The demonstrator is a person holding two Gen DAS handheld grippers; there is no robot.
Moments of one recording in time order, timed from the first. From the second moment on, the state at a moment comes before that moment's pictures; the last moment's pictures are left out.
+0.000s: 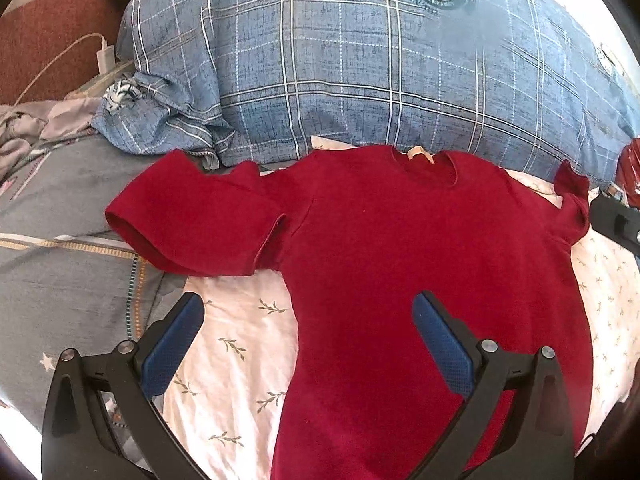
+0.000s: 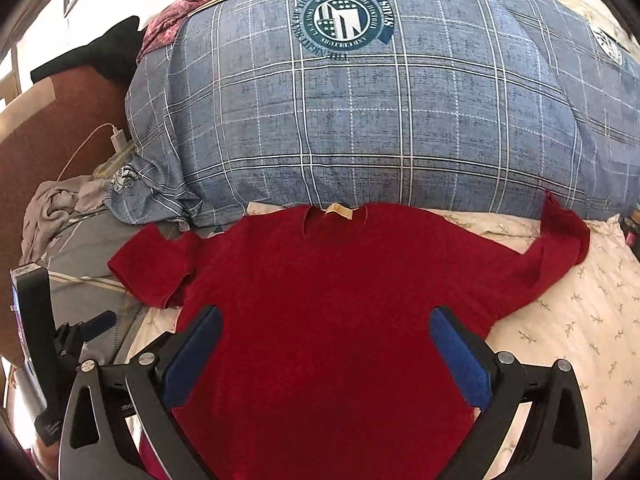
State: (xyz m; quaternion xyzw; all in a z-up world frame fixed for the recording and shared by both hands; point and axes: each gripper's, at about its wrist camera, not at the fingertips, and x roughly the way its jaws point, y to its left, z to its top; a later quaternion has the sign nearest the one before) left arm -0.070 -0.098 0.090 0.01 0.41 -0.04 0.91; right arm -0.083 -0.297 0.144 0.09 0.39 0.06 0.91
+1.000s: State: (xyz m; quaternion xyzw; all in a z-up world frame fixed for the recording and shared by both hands) left arm -0.036 -0.095 0.071 0.01 0.41 -0.03 0.91; right arm -0.042 -0.279 0.097 0.07 0.41 0.03 0.91
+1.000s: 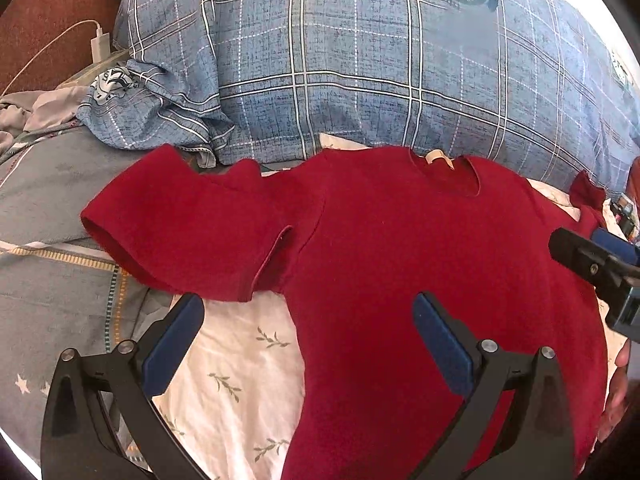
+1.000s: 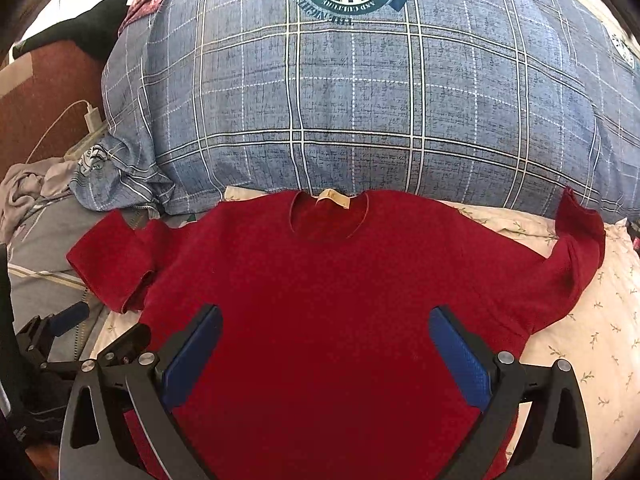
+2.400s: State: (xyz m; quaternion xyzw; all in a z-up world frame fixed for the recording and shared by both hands) left arm -0.013 -0.068 0.057 0.00 0.39 -0.02 0.92; right arm -0.012 -0.238 0.070 0.07 0.44 0.04 0.90
